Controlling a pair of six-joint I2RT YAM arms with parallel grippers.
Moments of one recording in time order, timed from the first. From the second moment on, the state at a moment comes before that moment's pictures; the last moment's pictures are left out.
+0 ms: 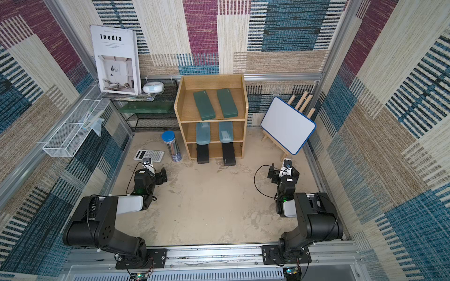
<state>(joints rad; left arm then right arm) -0.01 1.52 0.42 0.68 -0.13 0.00 0.01 1.52 0.24 1.13 0.22 0.02</state>
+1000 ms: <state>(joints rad) 0.01 1.53 0.44 0.67 -0.06 0.00 0.01 1.52 0.24 1.13 0.22 0.02</state>
